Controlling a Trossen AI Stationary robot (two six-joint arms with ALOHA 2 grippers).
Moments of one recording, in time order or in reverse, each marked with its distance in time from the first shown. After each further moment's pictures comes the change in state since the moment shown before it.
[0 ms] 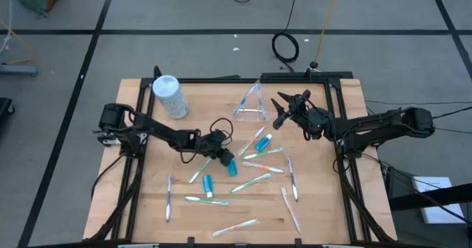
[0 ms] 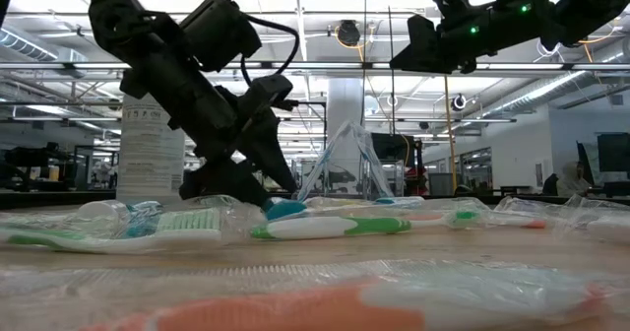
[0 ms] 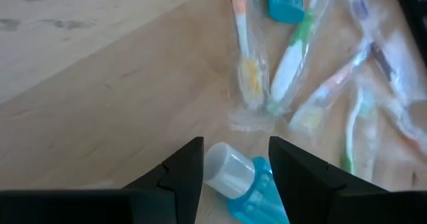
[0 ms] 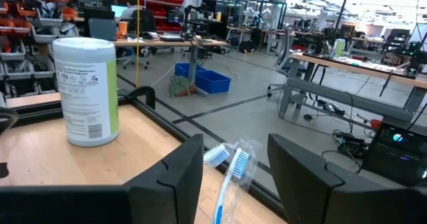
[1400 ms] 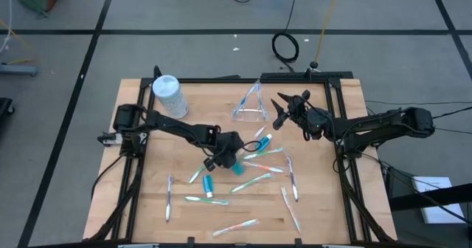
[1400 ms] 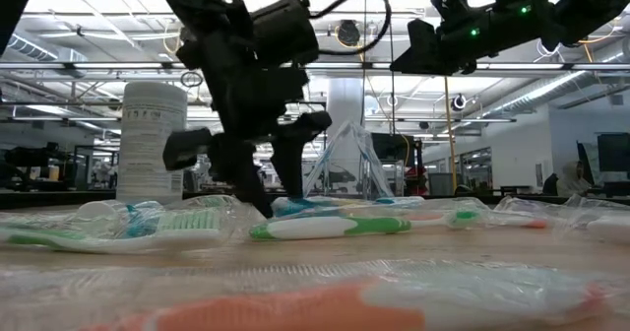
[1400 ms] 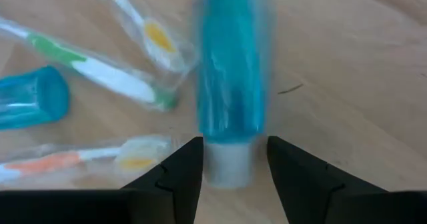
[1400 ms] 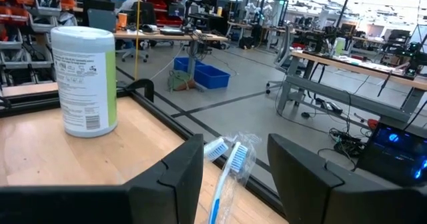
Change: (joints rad) left arm 0.037 0.149 0.388 -0.606 0.160 1.910; right arm -0.001 0.000 0.001 -0.029 0.000 -0.012
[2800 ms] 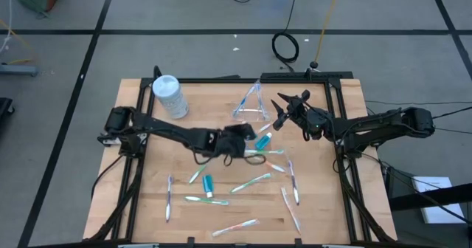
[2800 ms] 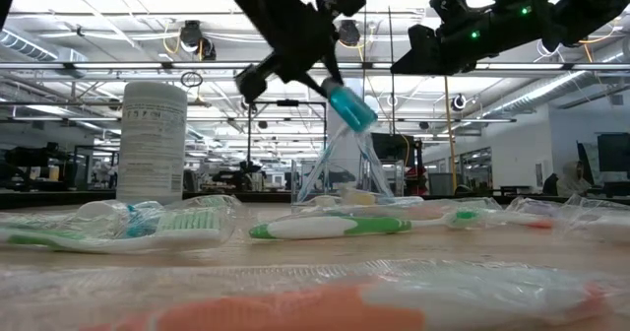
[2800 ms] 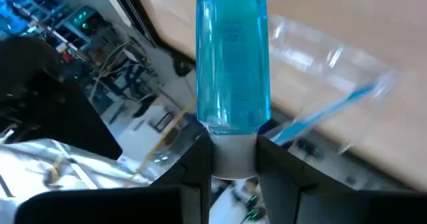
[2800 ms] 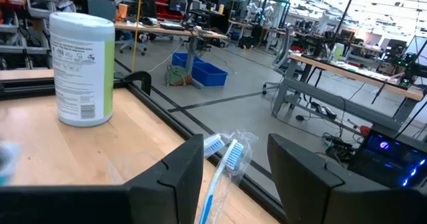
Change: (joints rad) left arm -0.106 -0.075 0.220 0.072 -0.962 0.774; right arm 0.000 0.000 -0.001 -0.009 0.000 -0.057
